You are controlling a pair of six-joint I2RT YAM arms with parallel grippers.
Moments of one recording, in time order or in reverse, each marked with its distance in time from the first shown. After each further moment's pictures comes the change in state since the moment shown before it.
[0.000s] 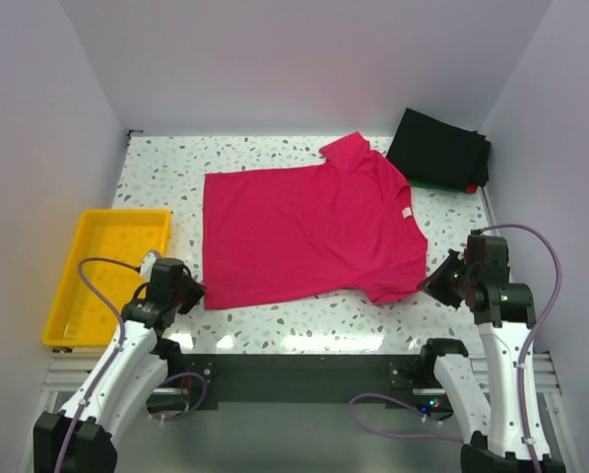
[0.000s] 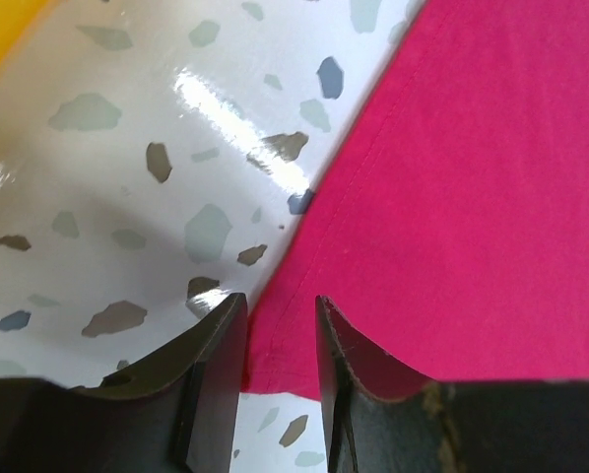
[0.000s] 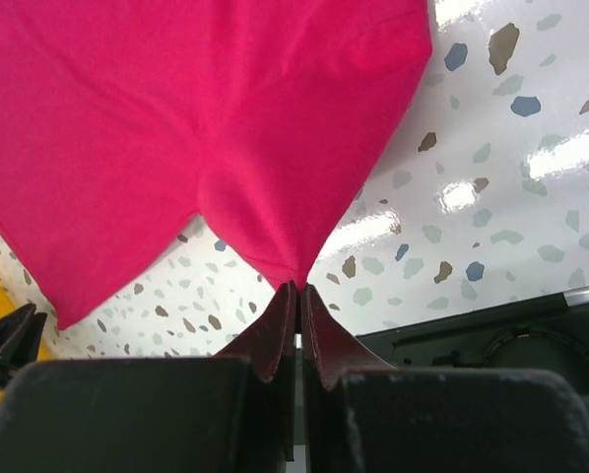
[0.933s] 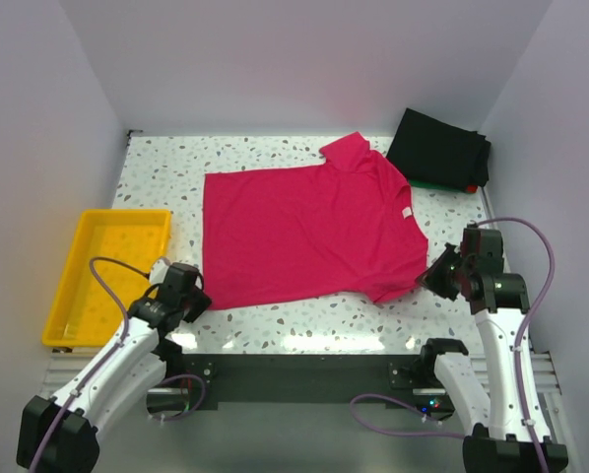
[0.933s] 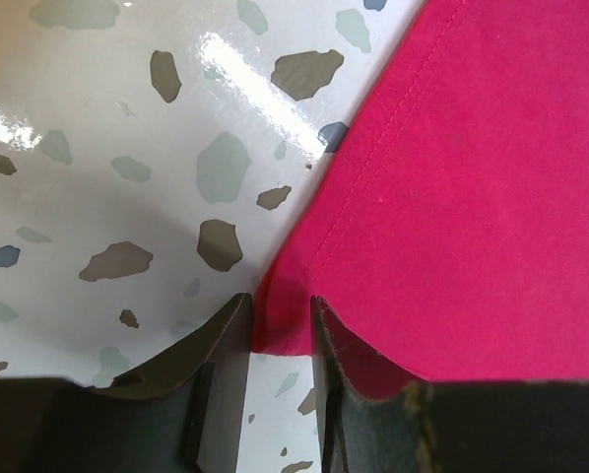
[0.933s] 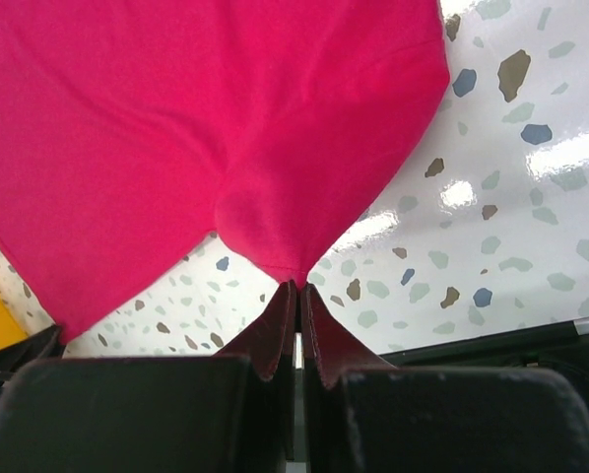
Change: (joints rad) left arm -0.173 0.035 0.000 -0.095 -0.076 -0.139; right arm 0.000 0.062 -0.034 0.090 -0.001 0.001
